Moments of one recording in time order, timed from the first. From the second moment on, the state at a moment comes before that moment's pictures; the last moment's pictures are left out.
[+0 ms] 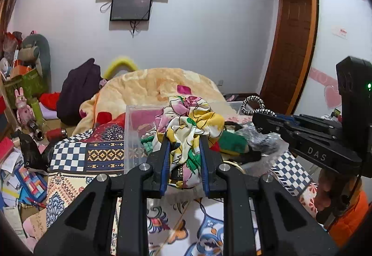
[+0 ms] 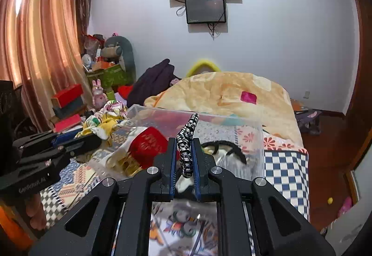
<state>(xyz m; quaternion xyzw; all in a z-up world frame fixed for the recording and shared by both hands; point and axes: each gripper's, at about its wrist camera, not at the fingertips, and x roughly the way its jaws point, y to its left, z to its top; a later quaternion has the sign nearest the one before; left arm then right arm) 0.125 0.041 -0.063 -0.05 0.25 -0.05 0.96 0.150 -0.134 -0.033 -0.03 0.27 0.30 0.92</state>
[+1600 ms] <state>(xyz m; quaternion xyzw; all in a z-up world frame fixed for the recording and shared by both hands) 0.022 0.021 0.012 -0.03 0.09 -0.04 0.99 0.067 -0.177 0.028 0.00 0.12 0.28 0.95</state>
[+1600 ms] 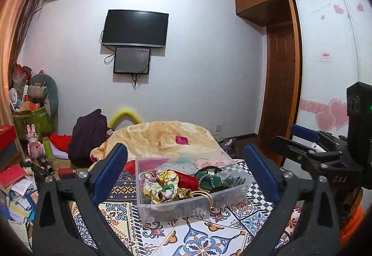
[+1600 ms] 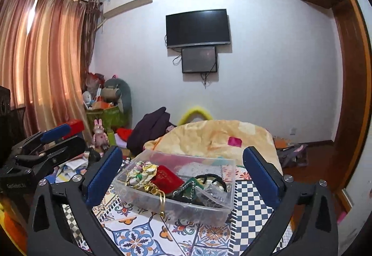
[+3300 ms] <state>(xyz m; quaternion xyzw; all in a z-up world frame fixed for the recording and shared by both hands) 0.022 0.019 0.008 -0.04 0.11 -0.05 0.99 0.047 -0.181 0.027 0.00 0.10 0.28 0.95</state>
